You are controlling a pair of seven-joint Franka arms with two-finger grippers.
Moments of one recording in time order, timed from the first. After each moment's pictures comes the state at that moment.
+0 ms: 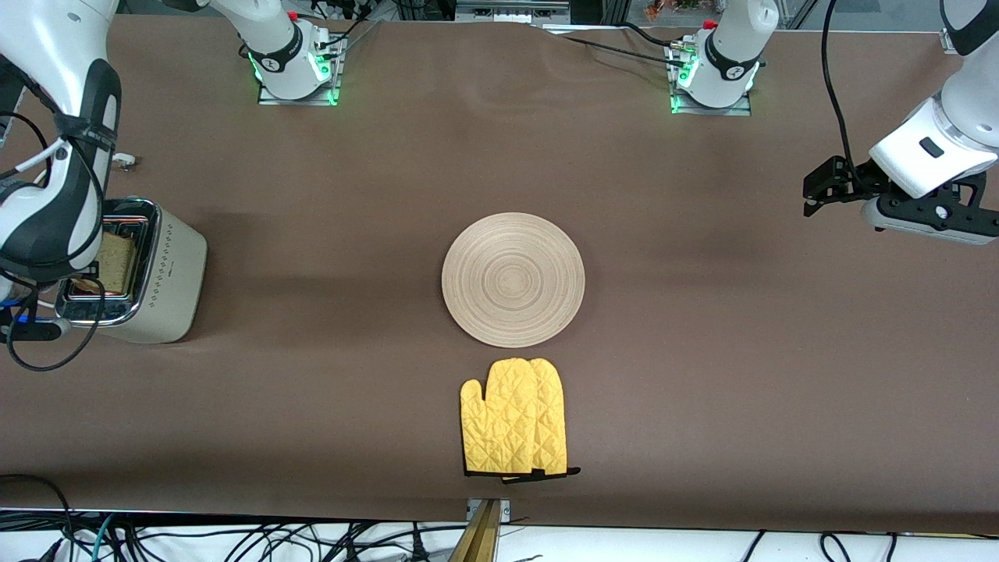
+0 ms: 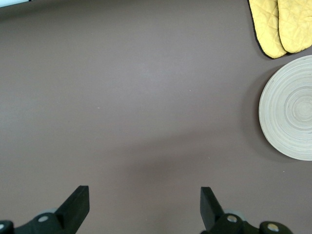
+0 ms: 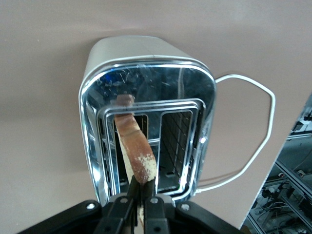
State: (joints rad) left arm -0.10 0.05 -0.01 -1.57 0.02 1.63 0.10; right arm 0.37 0.67 -0.72 -1.30 0.06 1.52 -0.30
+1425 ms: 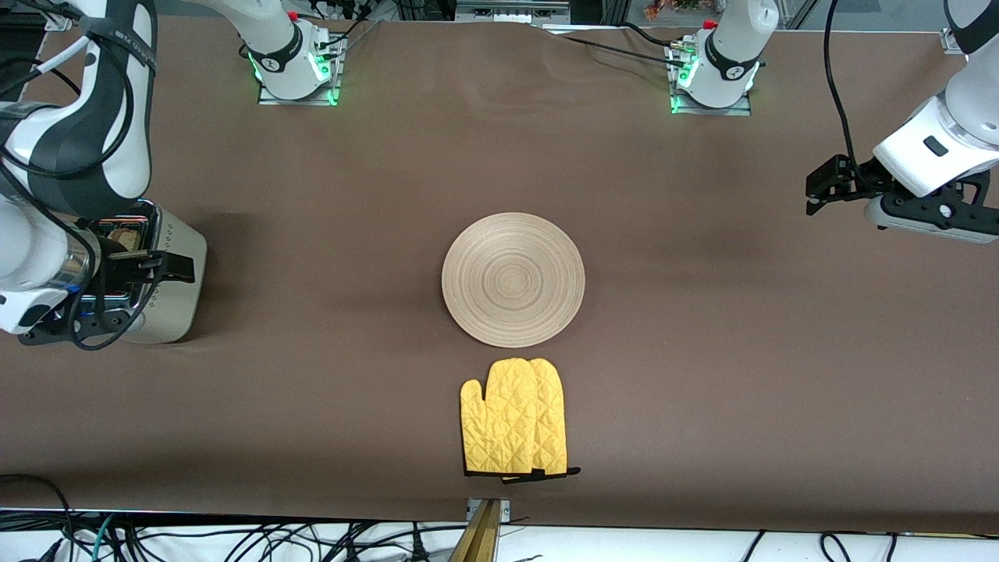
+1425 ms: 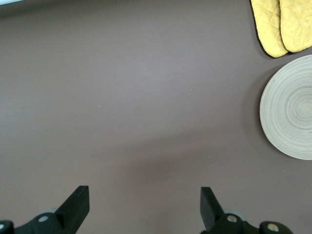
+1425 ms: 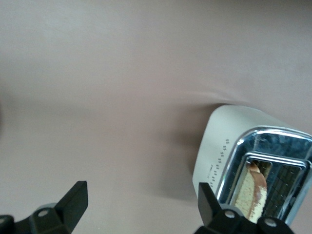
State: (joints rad) left arm -0.10 0.05 0.00 -1.57 0.02 1.62 0.10; right arm 0.56 0.52 -0.70 -1.25 0.27 1.53 -0.29
